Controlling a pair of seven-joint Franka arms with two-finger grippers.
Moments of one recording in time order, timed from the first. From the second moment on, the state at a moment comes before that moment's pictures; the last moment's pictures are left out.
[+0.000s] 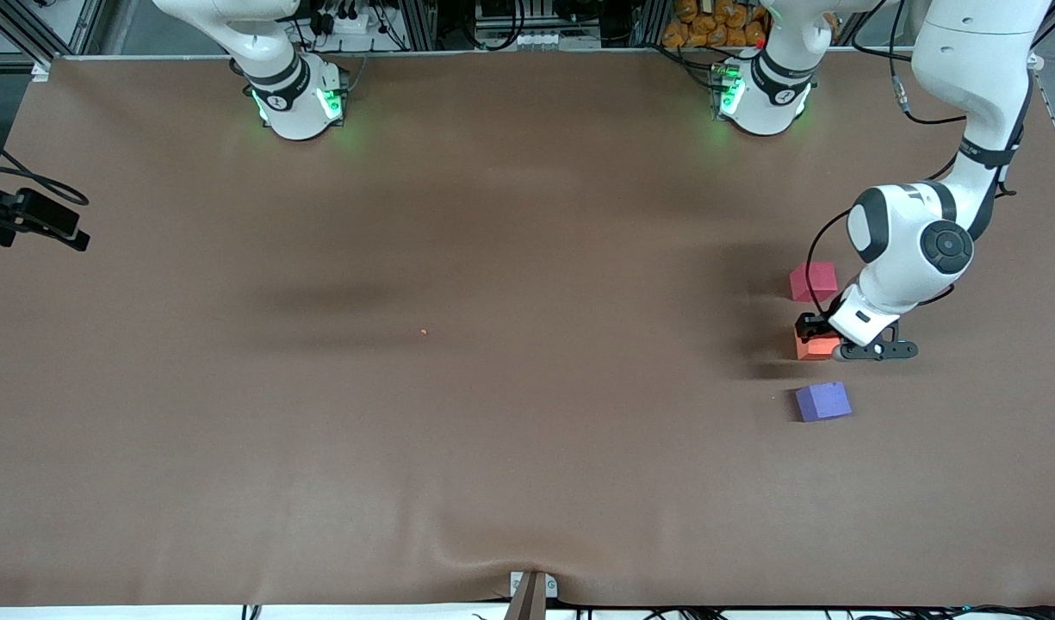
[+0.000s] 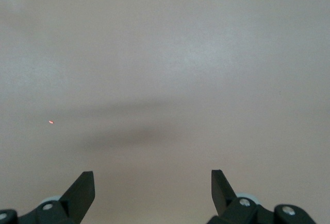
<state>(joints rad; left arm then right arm) 0.00 0.35 0.01 -2.24 -0.05 2.67 0.03 -0.02 0.01 -0.07 -1.56 0.02 1.57 -0.01</state>
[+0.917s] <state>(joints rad) 0.00 0.39 0.00 -2.24 -0.05 2.71 0.04 0.00 0.02 -0.06 -1.56 0.02 1.57 -0.01</state>
